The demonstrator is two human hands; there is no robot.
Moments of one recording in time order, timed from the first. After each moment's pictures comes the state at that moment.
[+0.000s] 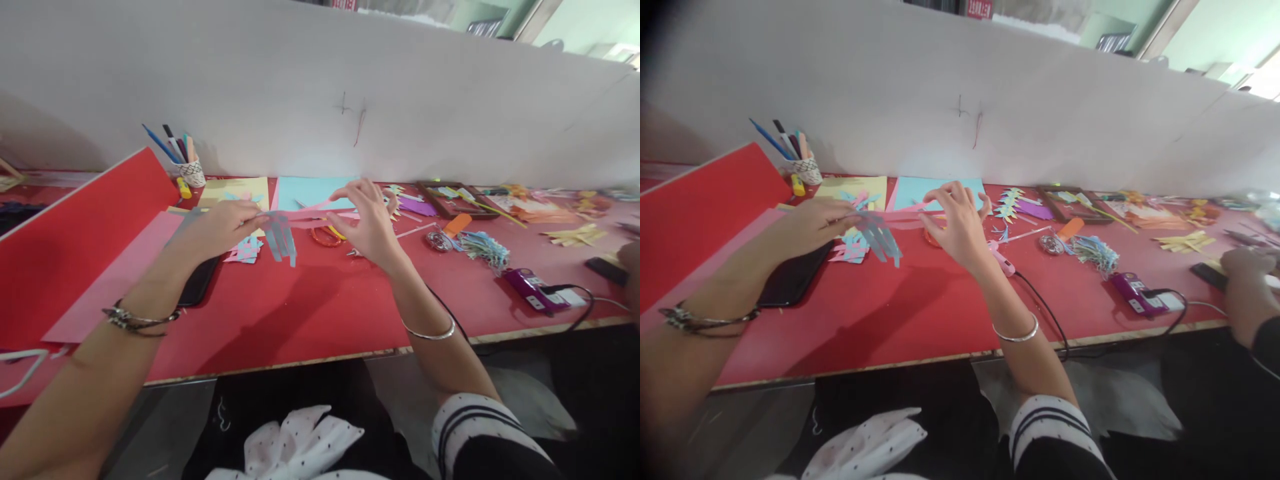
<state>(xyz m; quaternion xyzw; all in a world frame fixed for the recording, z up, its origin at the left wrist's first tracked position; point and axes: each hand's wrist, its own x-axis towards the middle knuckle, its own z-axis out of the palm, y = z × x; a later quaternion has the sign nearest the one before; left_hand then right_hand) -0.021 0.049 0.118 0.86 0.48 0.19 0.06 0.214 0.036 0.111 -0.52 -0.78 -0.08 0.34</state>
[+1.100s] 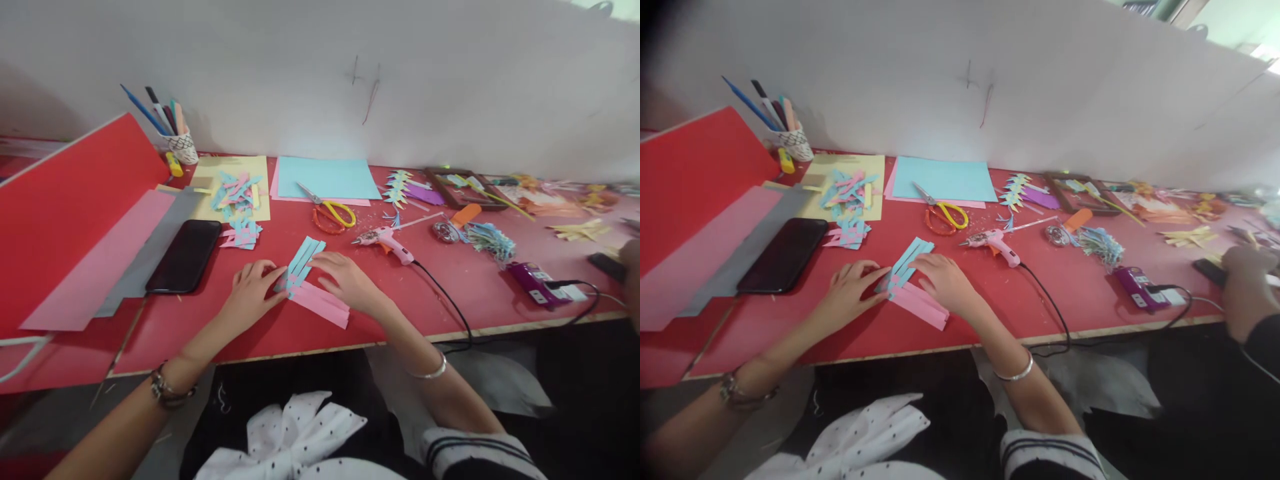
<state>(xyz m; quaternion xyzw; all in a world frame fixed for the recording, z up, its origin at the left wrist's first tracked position) 0.006 -0.014 -0.008 0.81 0.56 0.12 0.11 0.214 0.003 0.023 -0.42 -0.88 0.16 0.14</state>
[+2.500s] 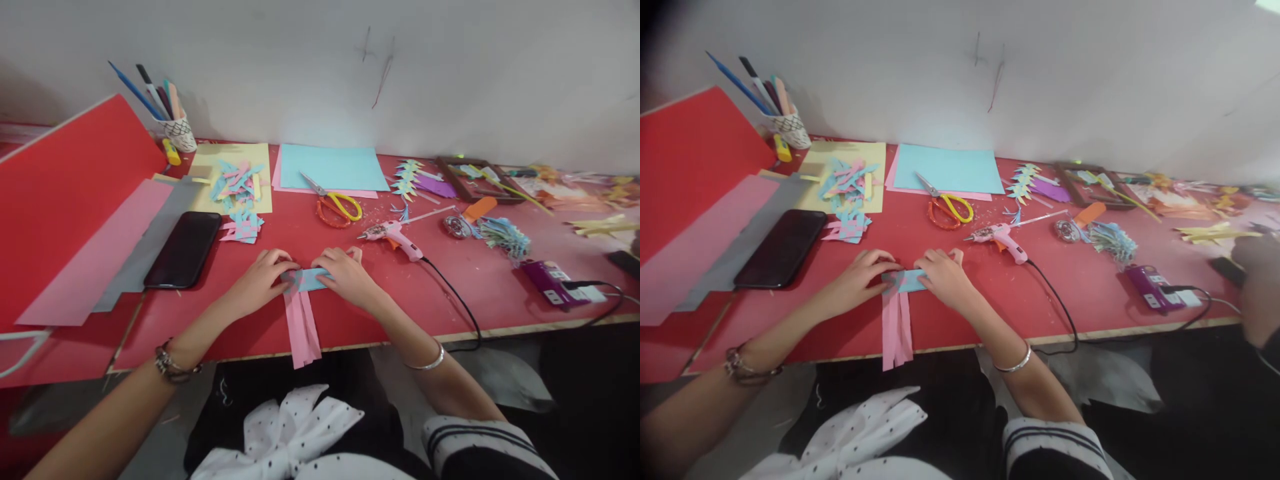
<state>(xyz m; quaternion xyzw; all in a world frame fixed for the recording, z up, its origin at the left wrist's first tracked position) 0.007 0.008 -0.004 0.85 0.45 0.15 0.24 0.201 0.009 0.019 -0.50 -0.86 0.13 0.03</state>
